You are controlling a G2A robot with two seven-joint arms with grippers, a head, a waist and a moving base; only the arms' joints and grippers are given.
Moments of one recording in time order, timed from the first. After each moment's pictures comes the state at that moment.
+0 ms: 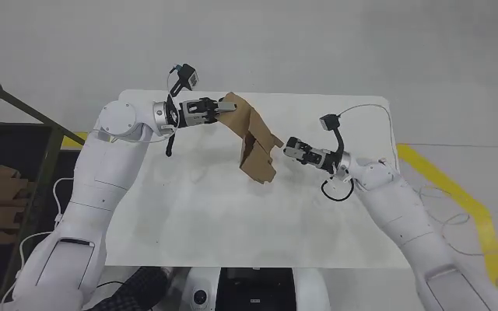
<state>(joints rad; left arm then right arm) 0.82 -1.08 -1.20 -1.25 -0.46 -0.16 -1.16 -0.87 -1.17 0.88 -1.01 0.30 -0.84 0.80</state>
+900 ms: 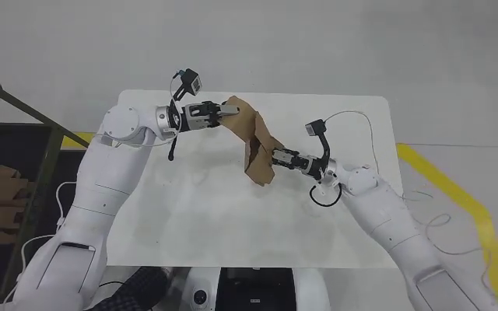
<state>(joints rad) 0.85 -1.08 -1.20 -1.28 -0.50 -0.12 -1.14 -0.89 -1.21 0.82 -1.02 0.45 -0.81 0.83</state>
